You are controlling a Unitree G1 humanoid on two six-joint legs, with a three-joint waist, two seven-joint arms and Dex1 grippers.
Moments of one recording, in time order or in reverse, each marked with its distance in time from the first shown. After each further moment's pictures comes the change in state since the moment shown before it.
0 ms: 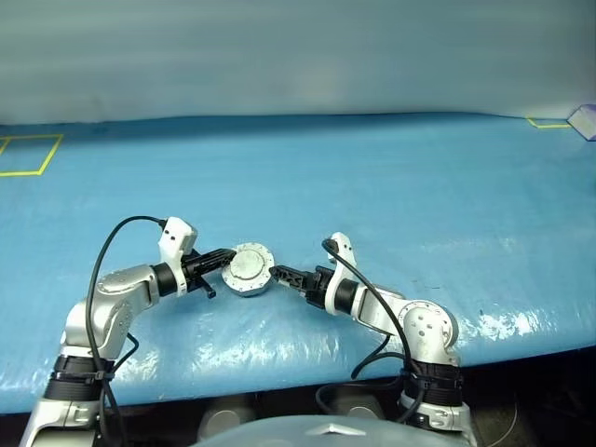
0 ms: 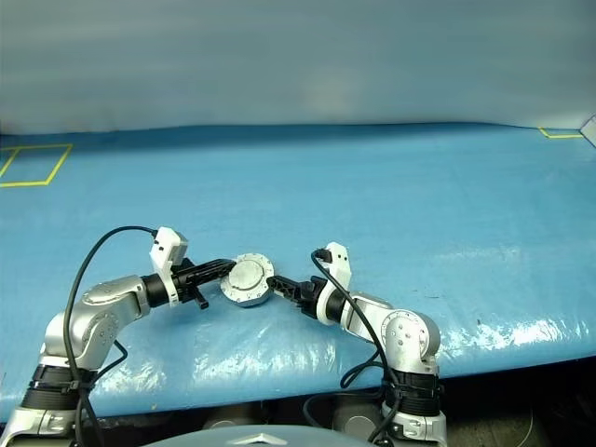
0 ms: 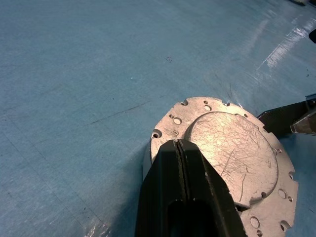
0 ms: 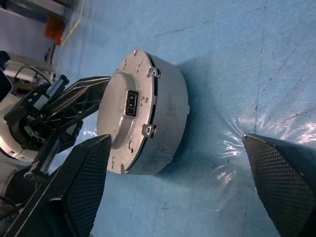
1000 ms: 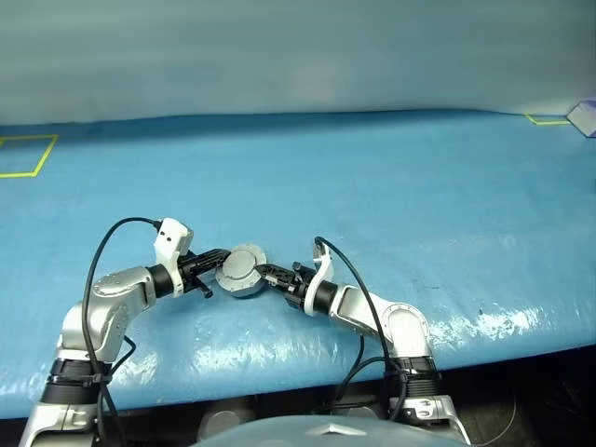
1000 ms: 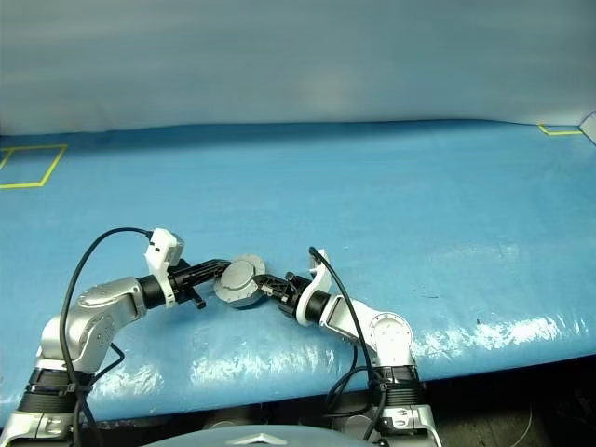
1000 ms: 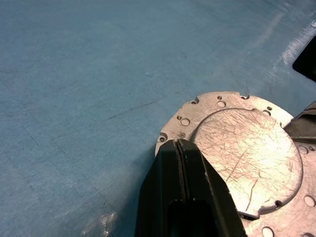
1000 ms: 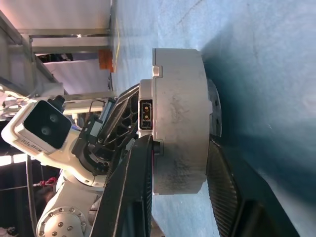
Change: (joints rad) left arm 0.013 -0.005 0.018 -0.008 0.013 0.002 0.020; right arm 0.010 -0.003 0.106 0.271 0.569 -0.225 -0.281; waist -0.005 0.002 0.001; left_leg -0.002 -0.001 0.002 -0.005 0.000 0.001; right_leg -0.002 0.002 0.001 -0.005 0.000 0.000
